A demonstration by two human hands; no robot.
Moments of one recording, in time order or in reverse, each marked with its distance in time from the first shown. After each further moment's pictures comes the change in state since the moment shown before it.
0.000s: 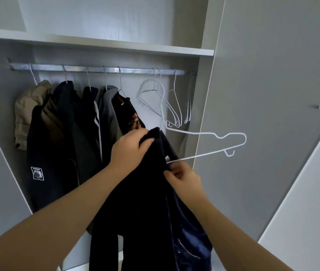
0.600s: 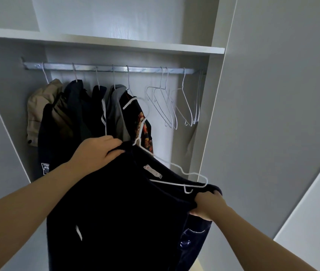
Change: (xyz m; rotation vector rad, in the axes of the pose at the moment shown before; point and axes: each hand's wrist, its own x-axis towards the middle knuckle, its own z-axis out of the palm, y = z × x) left_hand -0.007 -0.068 -0.065 0.352 -0.213 0.407; right_hand 0.009 0.065 -0.026 -1.127 -0.618 0.150
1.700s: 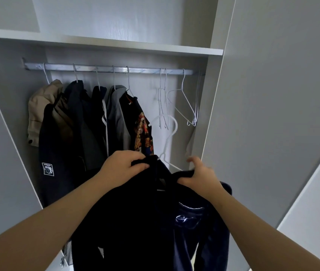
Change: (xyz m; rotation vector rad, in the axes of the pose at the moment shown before) left_hand -0.001 0.051 0.027 -0.499 -0.172 -0.322; right_hand -0.016 -0.019 -0.054 0.777 0.374 -0.042
